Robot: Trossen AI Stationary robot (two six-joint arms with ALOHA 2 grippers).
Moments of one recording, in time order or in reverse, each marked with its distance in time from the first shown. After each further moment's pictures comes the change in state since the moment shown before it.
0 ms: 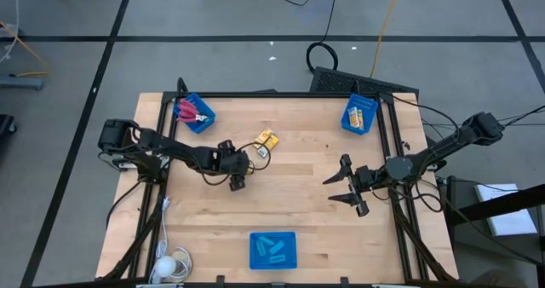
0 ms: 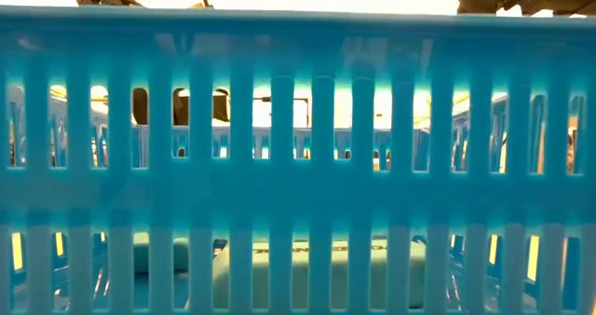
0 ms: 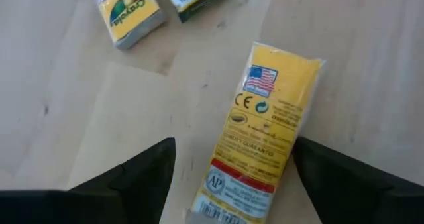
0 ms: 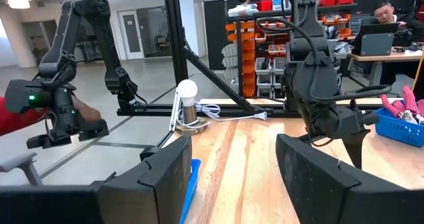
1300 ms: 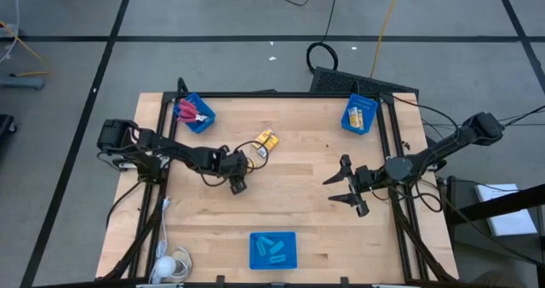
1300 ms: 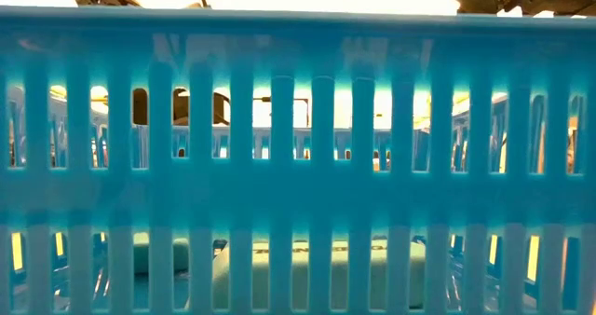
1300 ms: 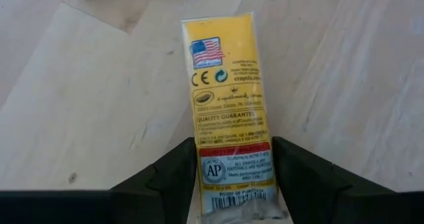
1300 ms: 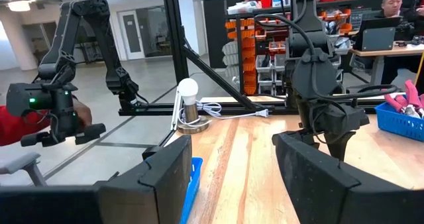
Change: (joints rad) left arm -0.015 0.000 -0.002 -0.058 0.175 -0.257; right arm 0.000 0.000 0.000 -0.008 -0.001 0.023
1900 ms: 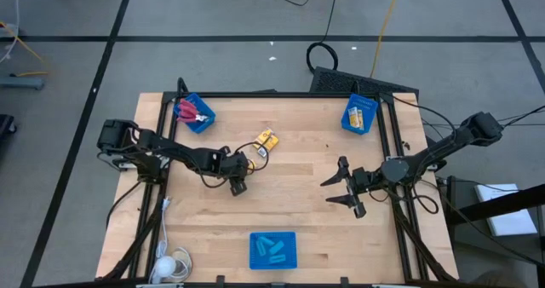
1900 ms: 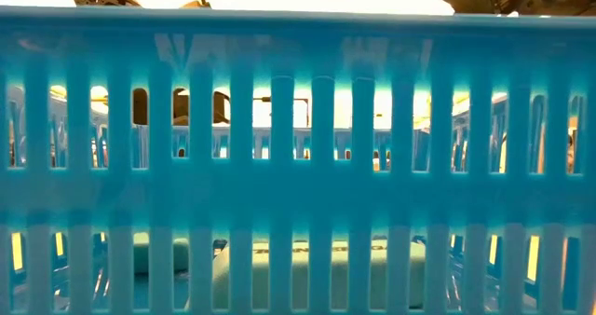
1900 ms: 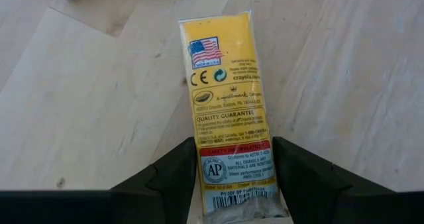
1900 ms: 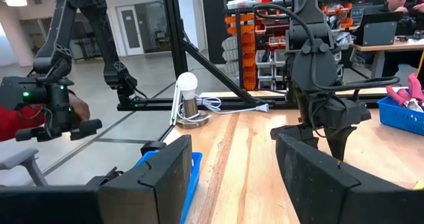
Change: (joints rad) left arm -0.012 0.001 0.000 0.017 0.008 0.009; right arm 0.000 0.059 0.000 0.040 0.000 0.004
